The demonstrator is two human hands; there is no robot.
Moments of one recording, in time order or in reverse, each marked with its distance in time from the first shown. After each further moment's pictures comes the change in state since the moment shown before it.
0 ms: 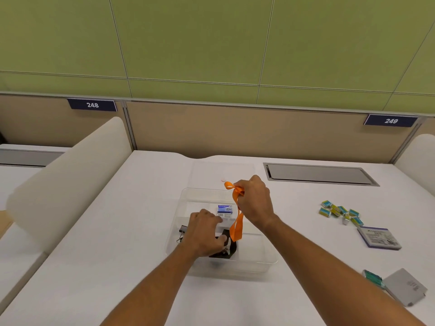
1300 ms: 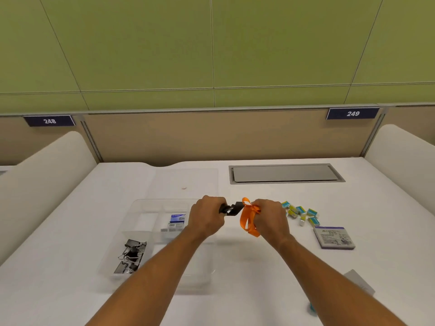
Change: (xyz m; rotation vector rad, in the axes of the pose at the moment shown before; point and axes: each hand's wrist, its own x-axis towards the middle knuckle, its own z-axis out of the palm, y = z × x) left_hand 0.099 0.168 0.006 -0.092 0.179 0.010; right_hand -0.015 0.198 -0.069 0.059 -0.025 0.173
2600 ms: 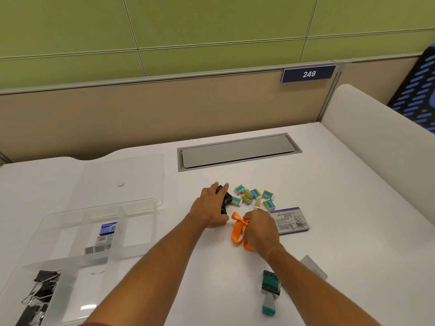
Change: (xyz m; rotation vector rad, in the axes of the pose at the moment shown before) left_hand 0.099 0.086 0.136 0.136 -0.476 0.145; right_hand 0.014 0.140 0.014 -0.209 -0.198 0.274
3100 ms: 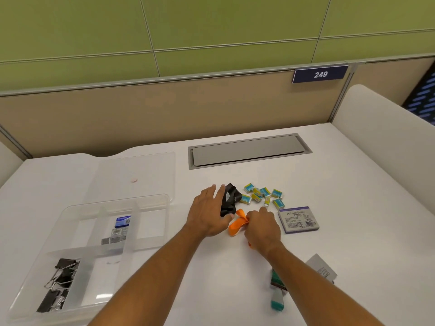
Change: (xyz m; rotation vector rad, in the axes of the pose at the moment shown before) left_hand -0.044 -0.018 0.004 -0.009 0.176 -0.052; right_hand -0.011 -0.018 0.005 -0.126 -0.051 -0.008
